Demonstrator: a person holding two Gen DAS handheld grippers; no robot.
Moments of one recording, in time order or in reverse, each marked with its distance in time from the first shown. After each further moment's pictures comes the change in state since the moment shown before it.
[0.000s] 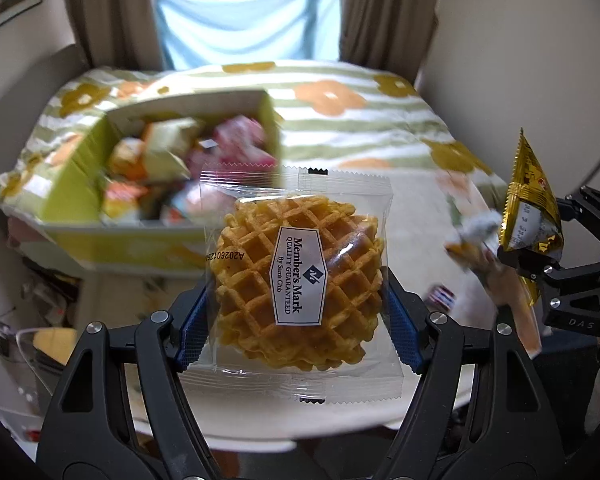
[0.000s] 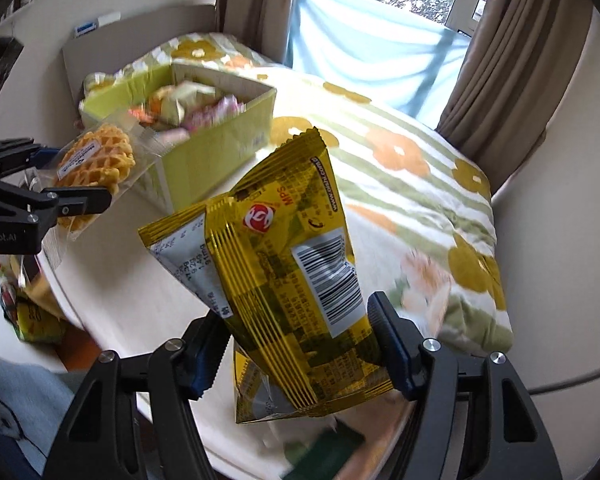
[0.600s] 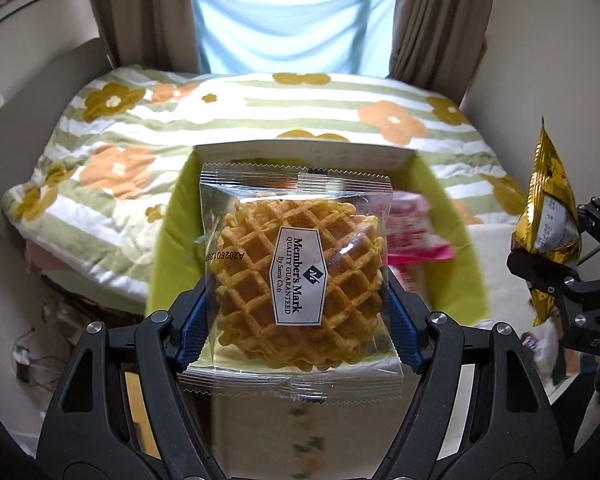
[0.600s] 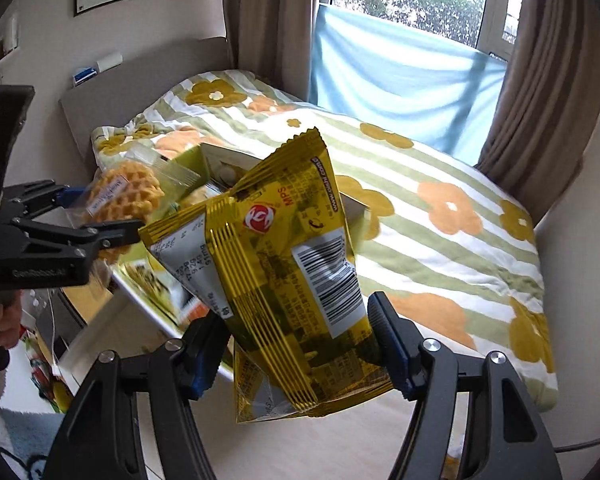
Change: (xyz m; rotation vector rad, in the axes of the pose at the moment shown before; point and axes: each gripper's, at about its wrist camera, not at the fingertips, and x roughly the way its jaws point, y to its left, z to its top) left arm 0.050 0.211 0.098 -0.026 0.017 0.038; right arm 0.065 0.107 0.184 0.071 -0.067 0.098
